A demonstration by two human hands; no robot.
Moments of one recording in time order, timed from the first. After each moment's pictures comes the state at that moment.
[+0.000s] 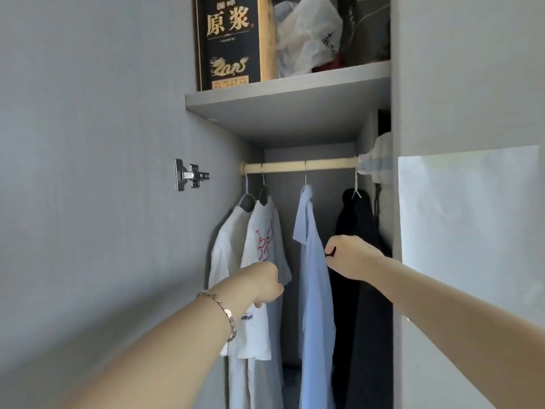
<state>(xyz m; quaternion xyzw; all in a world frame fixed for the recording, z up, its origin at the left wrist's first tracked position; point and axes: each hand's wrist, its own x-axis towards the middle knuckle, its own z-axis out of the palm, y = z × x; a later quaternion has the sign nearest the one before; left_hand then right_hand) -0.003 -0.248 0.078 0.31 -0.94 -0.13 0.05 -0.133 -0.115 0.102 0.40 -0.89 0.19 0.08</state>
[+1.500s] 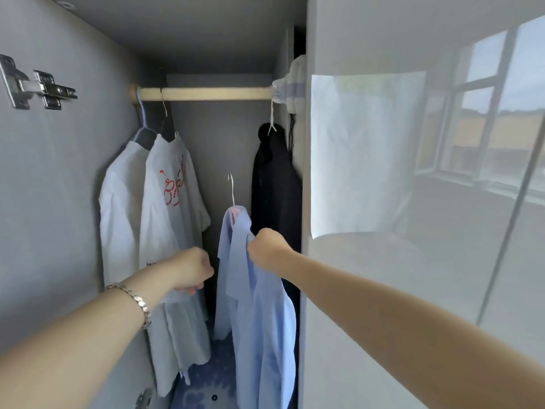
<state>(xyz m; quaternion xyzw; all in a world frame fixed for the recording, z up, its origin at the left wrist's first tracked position) -0.033 -0.254 -0.003 0.25 -0.95 -0.20 -0.03 -0.088 -0.095 0.023 0.21 -0.87 0.43 -0.12</state>
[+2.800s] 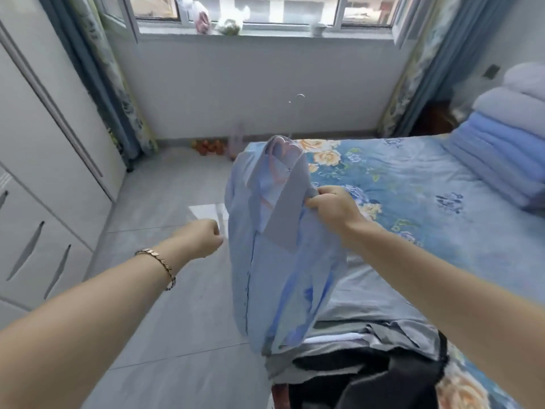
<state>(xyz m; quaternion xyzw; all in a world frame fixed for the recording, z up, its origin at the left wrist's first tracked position) 0.394 0.396 -0.239 -0.52 -0.82 0.00 -0.24 0.616 0.478 -0.182 -0.54 -0.66 0.46 0.25</state>
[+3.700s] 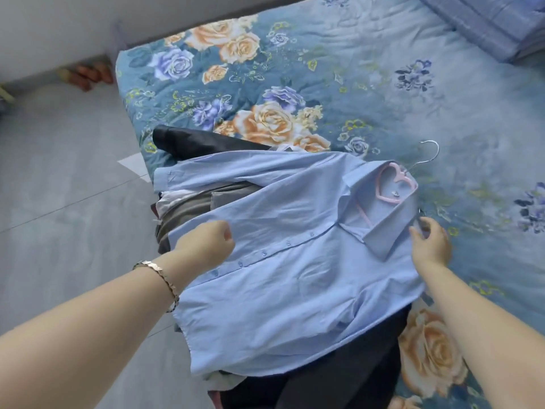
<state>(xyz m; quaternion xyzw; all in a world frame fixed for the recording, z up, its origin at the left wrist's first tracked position) 0.654 0.609 -0.458 -0.61 -0.72 0.13 -0.29 1.025 0.619 -0.535 -0.87 -0.39 0.23 0.18</state>
